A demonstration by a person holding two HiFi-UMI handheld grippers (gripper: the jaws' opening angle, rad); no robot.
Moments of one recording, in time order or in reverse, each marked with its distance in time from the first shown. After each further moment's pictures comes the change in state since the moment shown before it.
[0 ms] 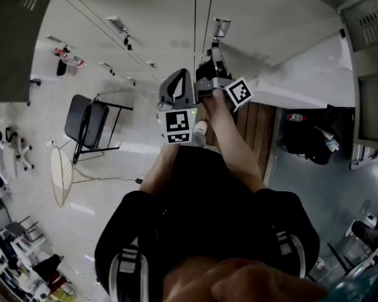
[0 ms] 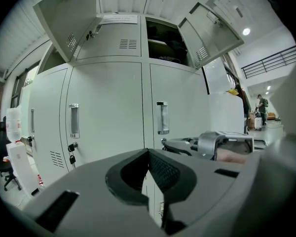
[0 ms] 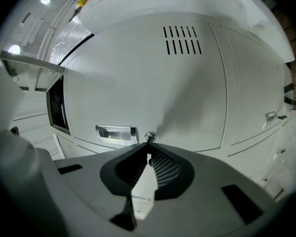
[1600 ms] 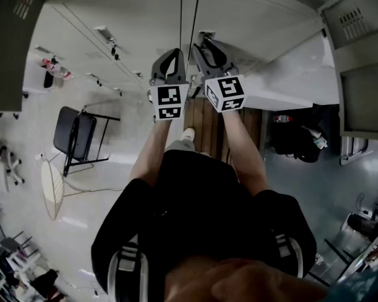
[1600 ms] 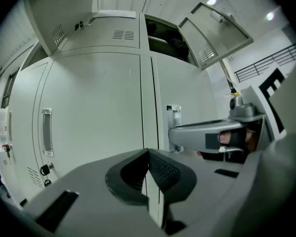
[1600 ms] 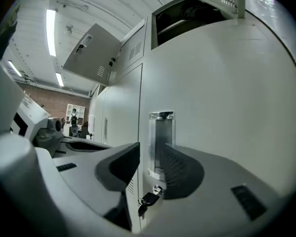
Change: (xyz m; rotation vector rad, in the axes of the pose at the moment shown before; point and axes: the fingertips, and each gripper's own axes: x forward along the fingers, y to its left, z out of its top) left arm 0.072 0.004 0.039 0.020 -0.070 -0.069; right arm 0.023 0.097 -0.029 -1.547 0.423 0.086
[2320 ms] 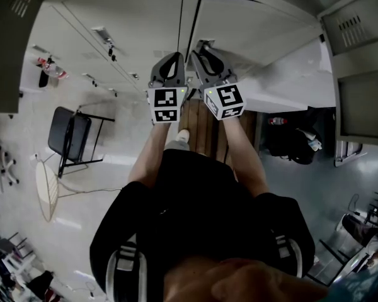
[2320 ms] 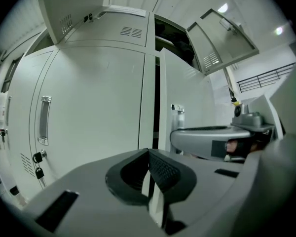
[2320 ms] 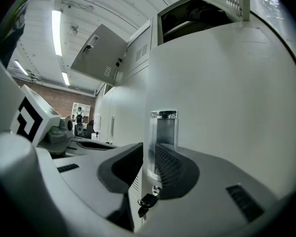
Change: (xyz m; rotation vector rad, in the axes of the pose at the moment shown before) left arm 0.000 -0.007 -0.003 -0.096 0.004 -0.041; right arm -0.010 0.010 -0.002 -0.038 0.005 0.051
